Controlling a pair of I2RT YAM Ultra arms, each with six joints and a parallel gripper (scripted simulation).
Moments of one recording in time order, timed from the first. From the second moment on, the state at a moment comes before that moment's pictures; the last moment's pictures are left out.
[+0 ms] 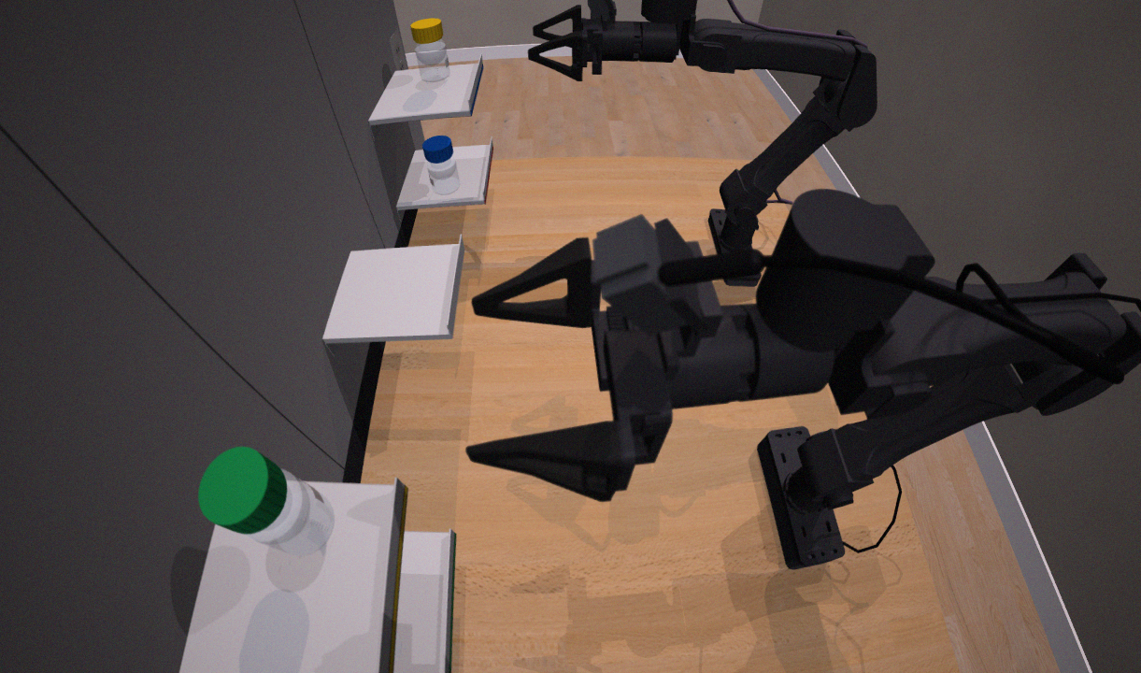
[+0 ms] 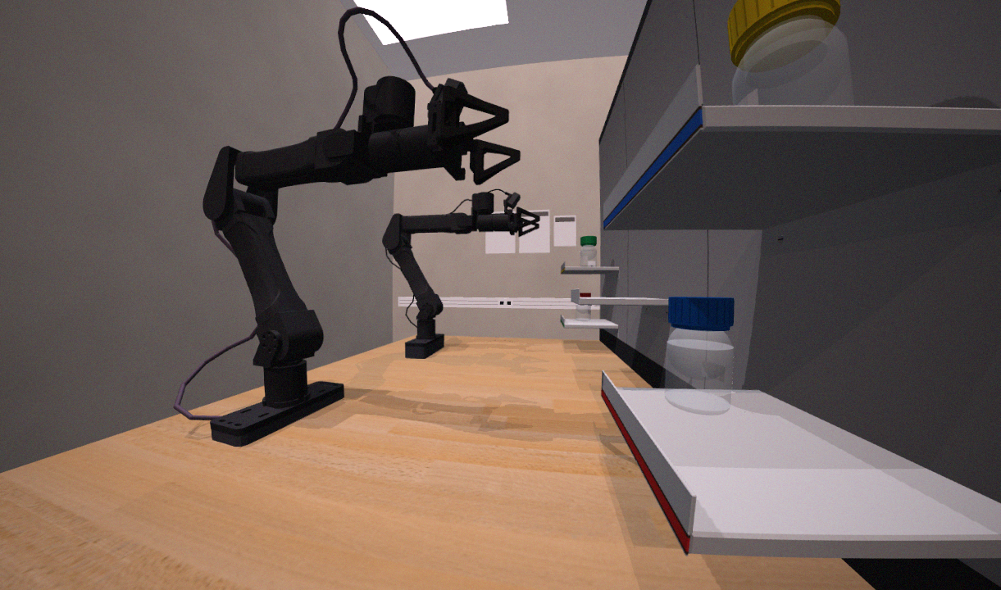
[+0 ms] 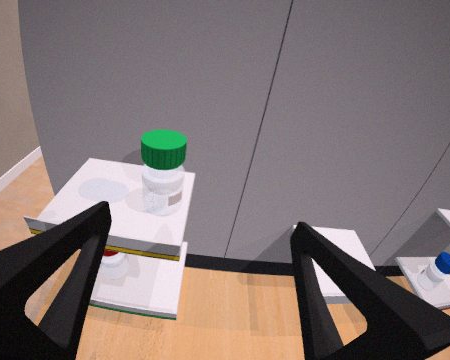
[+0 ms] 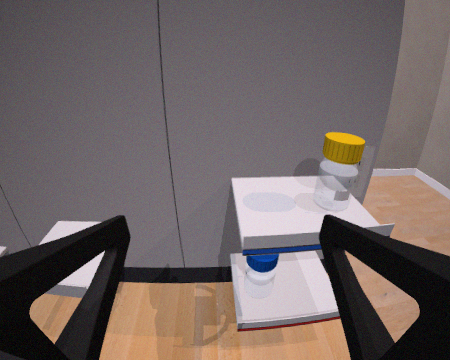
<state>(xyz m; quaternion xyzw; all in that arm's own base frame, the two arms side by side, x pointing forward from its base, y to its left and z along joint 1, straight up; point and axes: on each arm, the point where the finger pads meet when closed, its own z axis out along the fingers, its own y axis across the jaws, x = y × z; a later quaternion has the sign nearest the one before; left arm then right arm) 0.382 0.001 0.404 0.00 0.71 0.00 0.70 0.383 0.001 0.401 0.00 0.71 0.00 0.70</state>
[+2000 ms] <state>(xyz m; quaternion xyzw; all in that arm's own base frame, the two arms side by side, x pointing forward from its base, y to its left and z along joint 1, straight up) 0.360 0.058 0.425 0.04 0.74 0.08 0.67 0.380 -0.143 0.460 0.04 0.78 -0.04 0.62</state>
